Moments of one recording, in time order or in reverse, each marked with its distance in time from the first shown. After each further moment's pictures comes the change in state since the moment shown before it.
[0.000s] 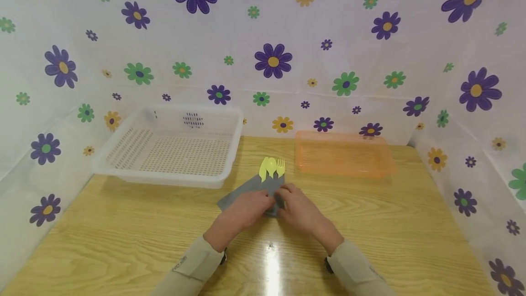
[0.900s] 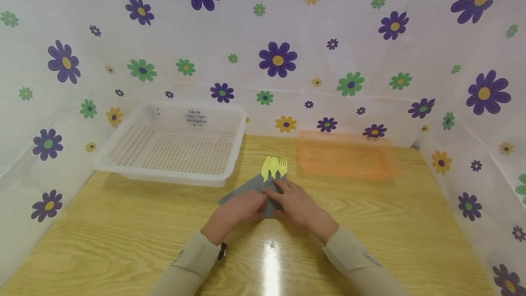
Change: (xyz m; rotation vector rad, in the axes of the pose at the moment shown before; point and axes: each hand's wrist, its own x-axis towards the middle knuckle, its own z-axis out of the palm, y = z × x) left_hand -0.004 -0.019 0.004 -0.324 -0.116 -0.076; right_hand 0.015 0.005 -0.001 -0.267 -0.125 -0.222
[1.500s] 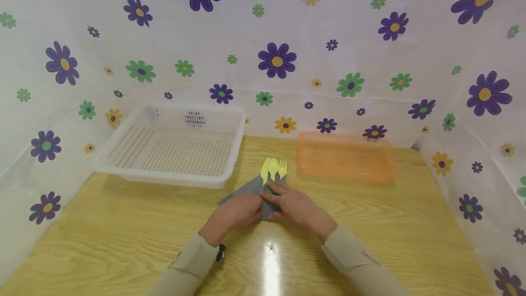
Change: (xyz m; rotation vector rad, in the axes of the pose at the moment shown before) left_hand 0.004 -0.003 0.000 -0.011 -0.129 -0.117; right_hand 0.005 0.008 0.005 0.087 -0.069 -0.024
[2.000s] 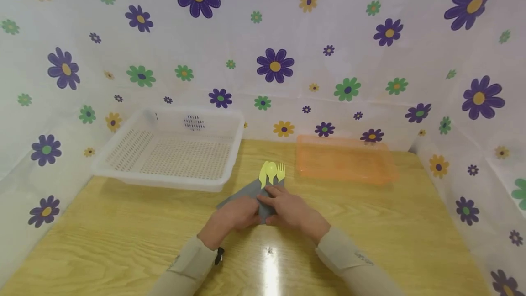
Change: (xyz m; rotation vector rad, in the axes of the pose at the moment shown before) left_hand -0.007 0.001 -0.001 0.007 0.063 0.030; right_hand 0.009 -0.008 -0.002 -0.006 -0.018 0.030
